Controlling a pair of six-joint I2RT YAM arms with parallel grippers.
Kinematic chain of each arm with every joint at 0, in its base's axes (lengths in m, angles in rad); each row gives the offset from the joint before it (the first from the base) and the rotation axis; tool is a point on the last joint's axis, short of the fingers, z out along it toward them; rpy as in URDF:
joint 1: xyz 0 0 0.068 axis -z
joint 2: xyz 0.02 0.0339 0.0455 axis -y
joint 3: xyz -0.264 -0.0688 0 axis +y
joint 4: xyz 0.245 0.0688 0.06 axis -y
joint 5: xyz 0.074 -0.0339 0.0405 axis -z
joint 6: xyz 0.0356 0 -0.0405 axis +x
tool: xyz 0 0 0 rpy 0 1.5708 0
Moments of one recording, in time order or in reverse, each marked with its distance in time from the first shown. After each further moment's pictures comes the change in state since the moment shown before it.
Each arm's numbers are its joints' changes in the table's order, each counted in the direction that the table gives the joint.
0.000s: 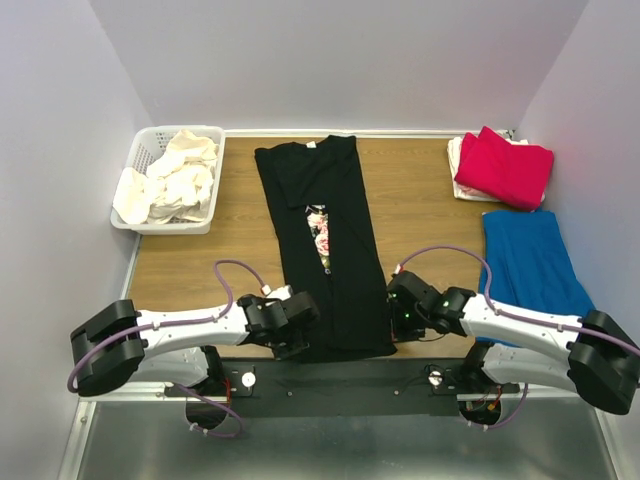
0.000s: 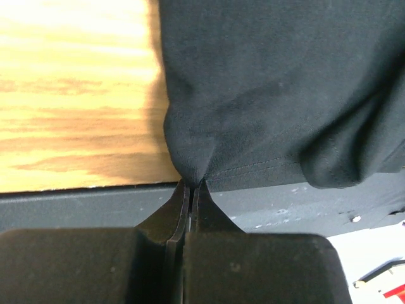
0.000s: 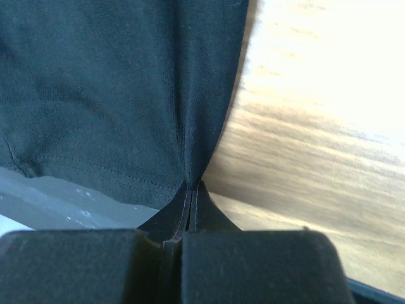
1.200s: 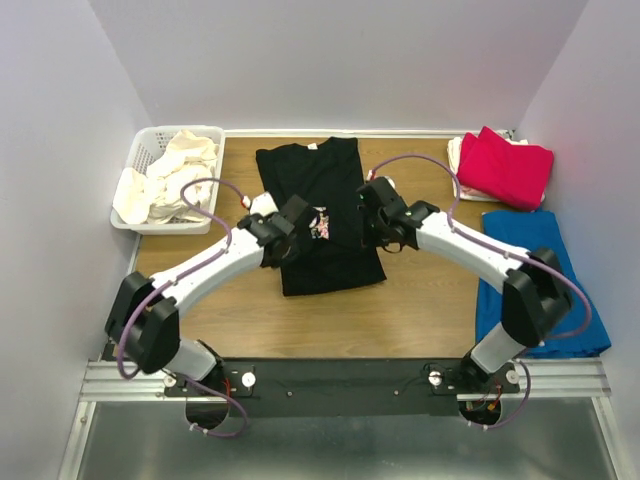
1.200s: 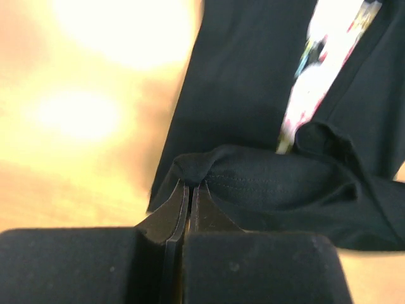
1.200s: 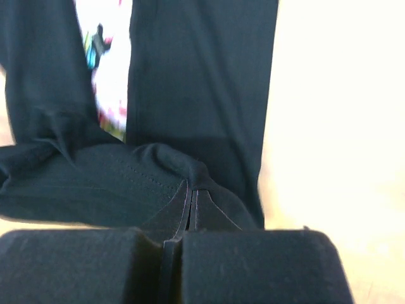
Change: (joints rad) left arm -0.430 -0.244 -0.561 -0.238 -0.415 0.265; right arm 0.213 -0.474 -0.725 -0.071 0.248 -0.317
